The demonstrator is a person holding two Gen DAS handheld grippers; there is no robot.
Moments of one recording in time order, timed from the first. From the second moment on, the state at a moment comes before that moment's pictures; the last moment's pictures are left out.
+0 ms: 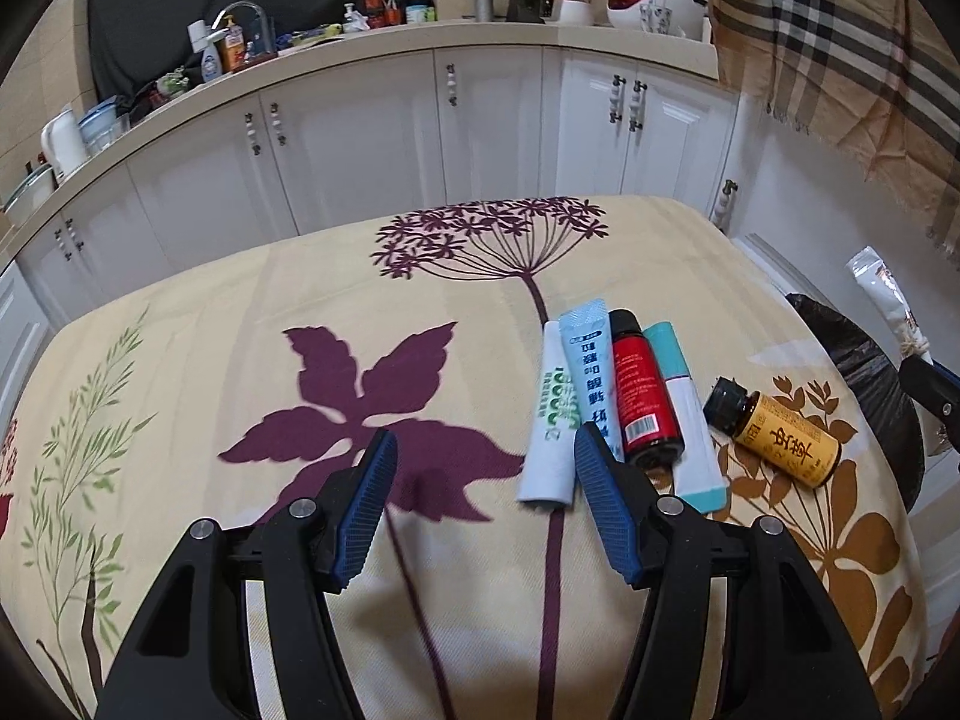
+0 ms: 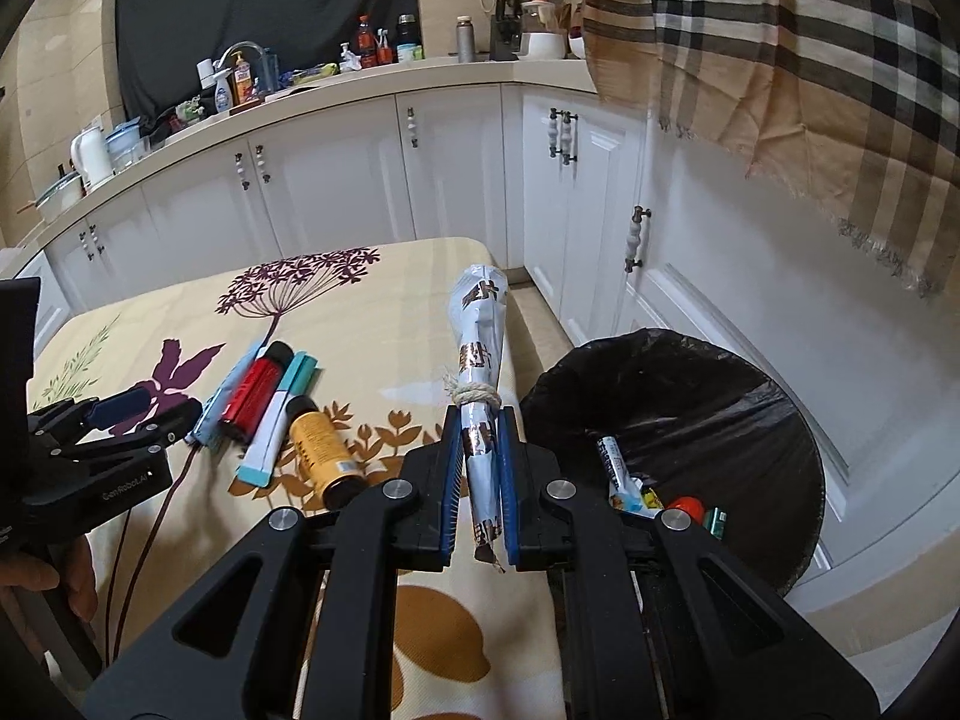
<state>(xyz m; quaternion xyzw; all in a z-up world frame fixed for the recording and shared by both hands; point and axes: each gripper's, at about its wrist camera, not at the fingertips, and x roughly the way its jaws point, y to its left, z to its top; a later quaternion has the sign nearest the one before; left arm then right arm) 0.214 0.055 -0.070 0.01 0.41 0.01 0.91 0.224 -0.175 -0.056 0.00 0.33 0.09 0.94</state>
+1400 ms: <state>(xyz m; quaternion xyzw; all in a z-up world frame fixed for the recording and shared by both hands) 0.180 0.051 -0.039 -0.02 0.37 -0.01 0.93 0.204 -0.187 -0.049 0.02 0.30 0.08 0.95</state>
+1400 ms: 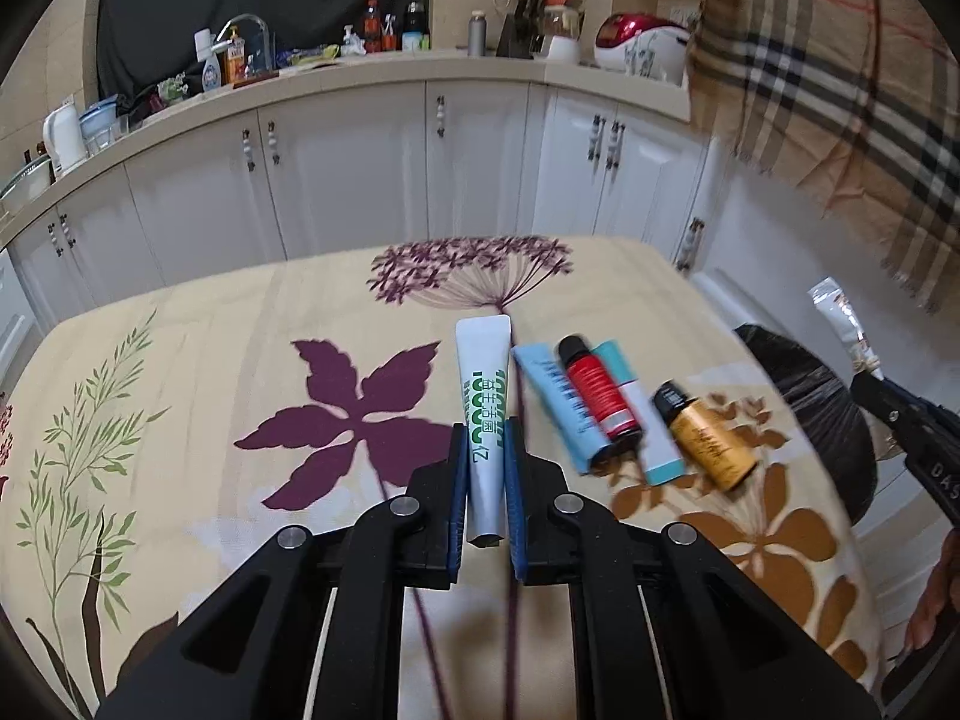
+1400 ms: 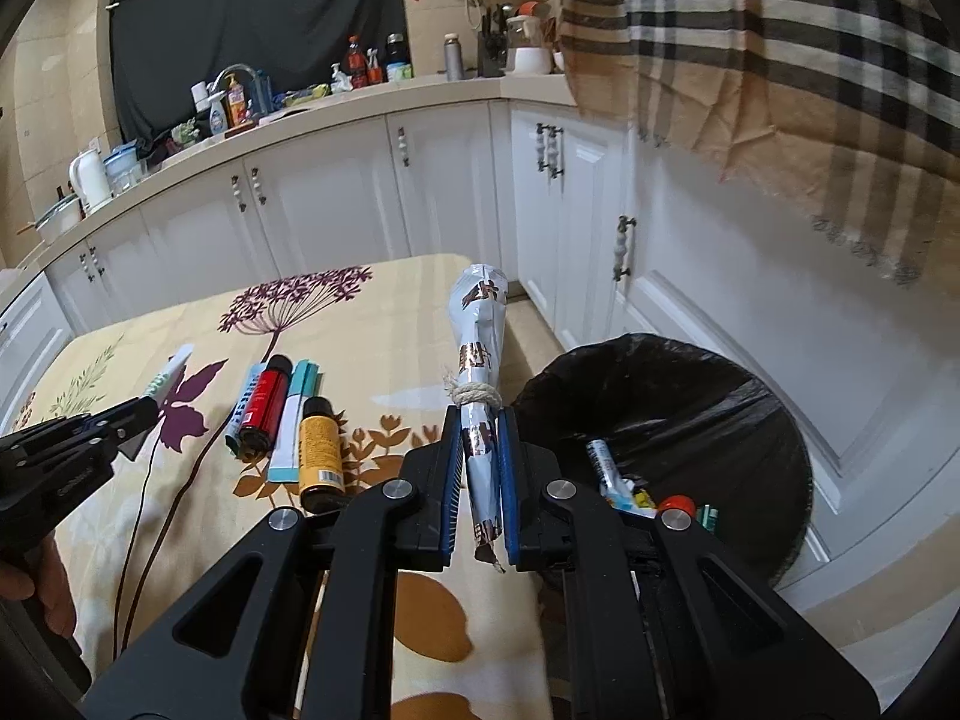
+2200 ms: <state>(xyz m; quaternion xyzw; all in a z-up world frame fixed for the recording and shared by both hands) 0.204 -0.094 -0.018 0.04 0.31 -0.10 0.94 0.206 -0.281 -0.041 0.03 0.27 -0.03 0.96</state>
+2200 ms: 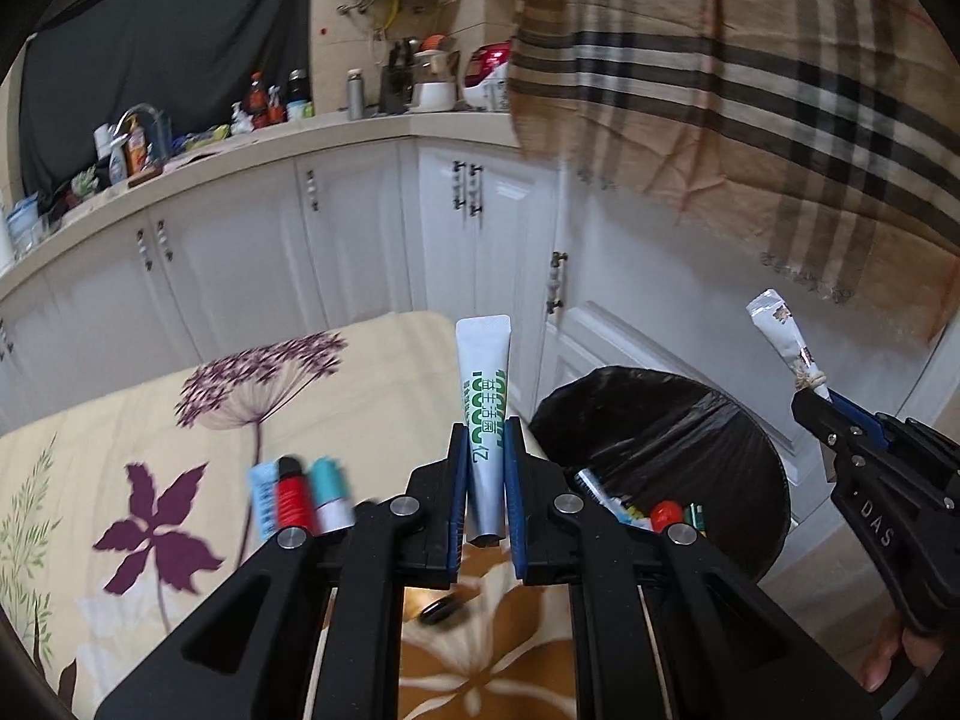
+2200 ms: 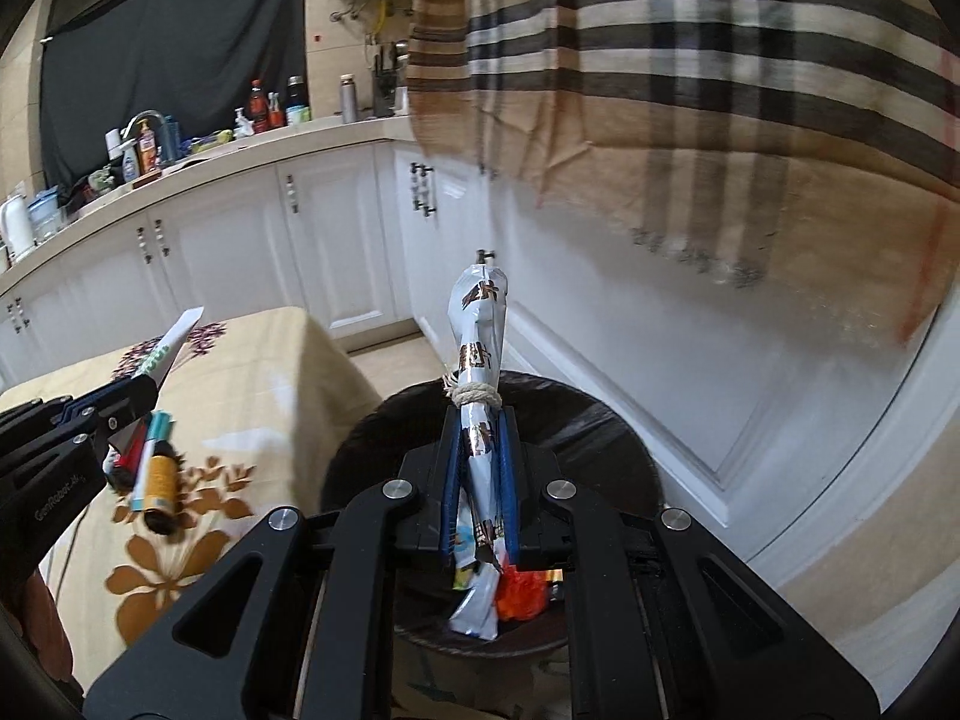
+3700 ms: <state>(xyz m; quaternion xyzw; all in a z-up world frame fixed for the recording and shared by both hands) 0.186 -0.020 -0.032 0.02 0.34 0.00 0.94 0.203 -0.221 -0.048 0.02 0.28 0.03 0.96</state>
